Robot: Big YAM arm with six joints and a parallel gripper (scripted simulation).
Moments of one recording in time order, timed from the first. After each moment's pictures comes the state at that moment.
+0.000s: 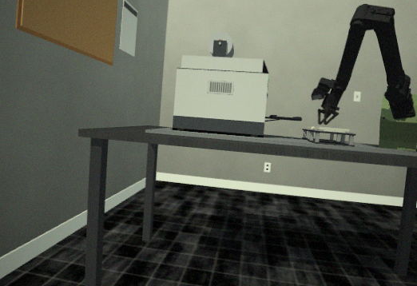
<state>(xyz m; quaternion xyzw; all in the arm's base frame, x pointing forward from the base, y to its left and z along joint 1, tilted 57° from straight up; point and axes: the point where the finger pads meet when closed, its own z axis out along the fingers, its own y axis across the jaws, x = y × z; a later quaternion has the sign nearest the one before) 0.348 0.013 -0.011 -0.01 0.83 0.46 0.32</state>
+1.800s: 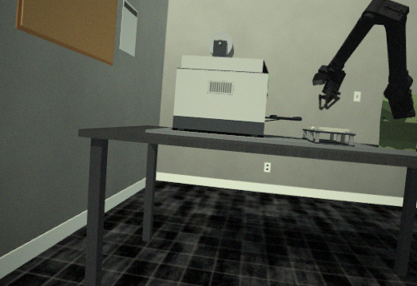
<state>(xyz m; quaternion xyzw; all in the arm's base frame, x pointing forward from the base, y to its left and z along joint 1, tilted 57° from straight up) 0.332 -0.047 0.030 -0.02 0.83 0.45 0.33</state>
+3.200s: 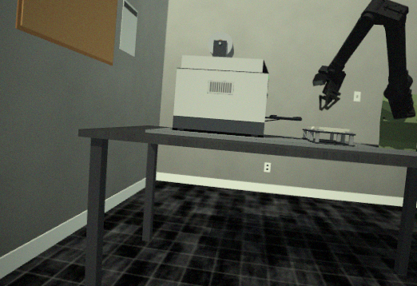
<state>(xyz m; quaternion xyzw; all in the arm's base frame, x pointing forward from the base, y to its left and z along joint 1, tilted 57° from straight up) 0.332 -0.046 0.027 -0.01 0.83 0.45 0.32</state>
